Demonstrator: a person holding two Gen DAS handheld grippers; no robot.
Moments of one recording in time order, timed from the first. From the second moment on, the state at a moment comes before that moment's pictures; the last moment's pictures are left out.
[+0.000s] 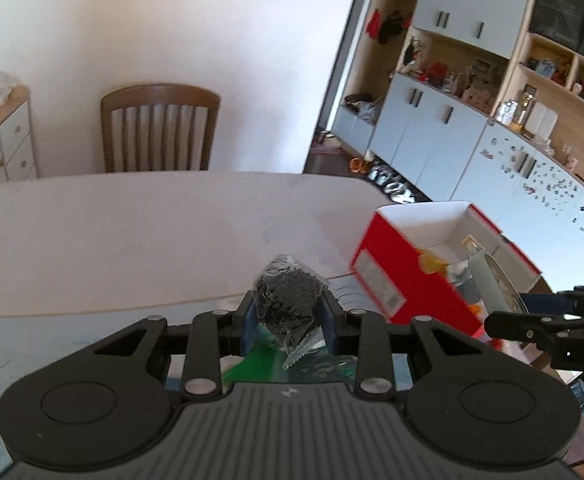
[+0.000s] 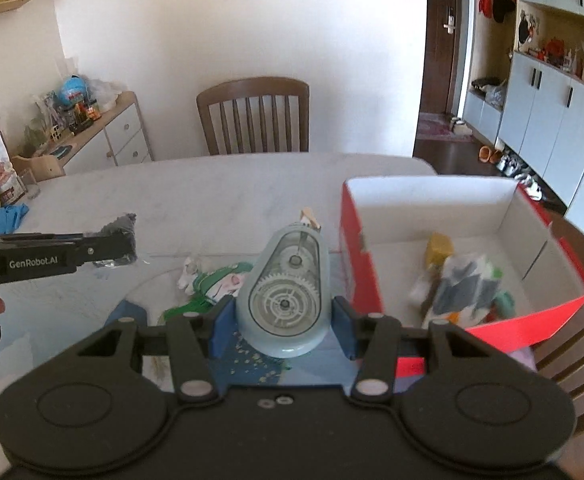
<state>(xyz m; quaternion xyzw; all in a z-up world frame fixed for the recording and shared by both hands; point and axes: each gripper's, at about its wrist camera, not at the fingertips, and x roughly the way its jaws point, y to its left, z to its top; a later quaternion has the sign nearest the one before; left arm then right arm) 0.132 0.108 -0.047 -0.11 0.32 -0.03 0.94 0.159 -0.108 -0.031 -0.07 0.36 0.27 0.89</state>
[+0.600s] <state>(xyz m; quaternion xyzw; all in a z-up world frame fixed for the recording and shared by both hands) 0.188 -0.039 -0.021 -0.08 0.33 -0.10 0.94 0.202 -0.217 -0.017 -0.08 0.35 0.25 0.90</state>
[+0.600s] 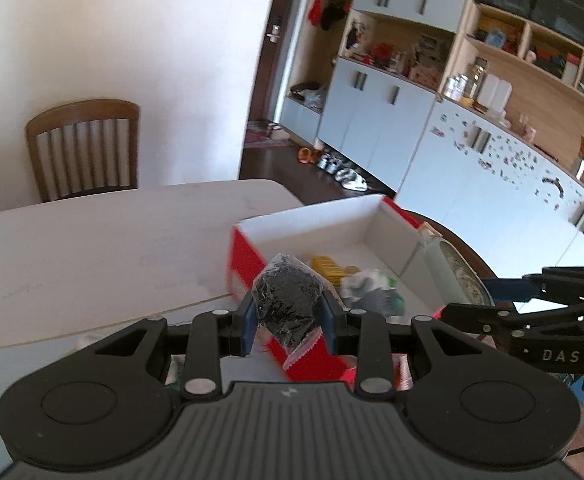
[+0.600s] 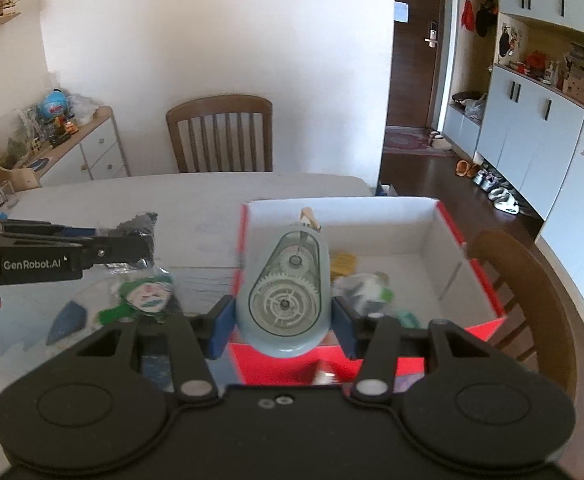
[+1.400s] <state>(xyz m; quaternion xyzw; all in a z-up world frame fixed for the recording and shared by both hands) 0.324 -0.157 -0.060 -0.02 0.39 -0.09 0.92 0.313 -0.292 -0.071 -0.09 0.39 0.24 0.89</state>
